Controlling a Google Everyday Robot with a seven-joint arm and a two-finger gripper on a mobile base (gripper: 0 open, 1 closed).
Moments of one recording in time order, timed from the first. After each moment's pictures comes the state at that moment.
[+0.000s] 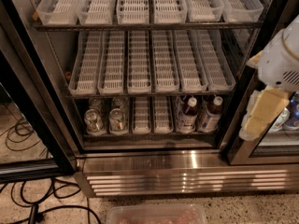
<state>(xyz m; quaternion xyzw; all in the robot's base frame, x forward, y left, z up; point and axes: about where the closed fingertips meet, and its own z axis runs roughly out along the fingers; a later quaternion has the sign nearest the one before) 0.447 -0.214 0.929 -0.58 0.80 -0.02 0.16</state>
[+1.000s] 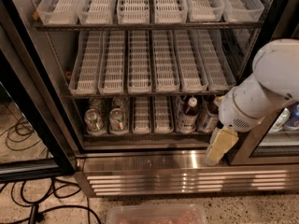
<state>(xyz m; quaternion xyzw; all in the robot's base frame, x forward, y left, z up) 0.472 -0.181 0.789 -0.58 0.80 0.03 0.18</state>
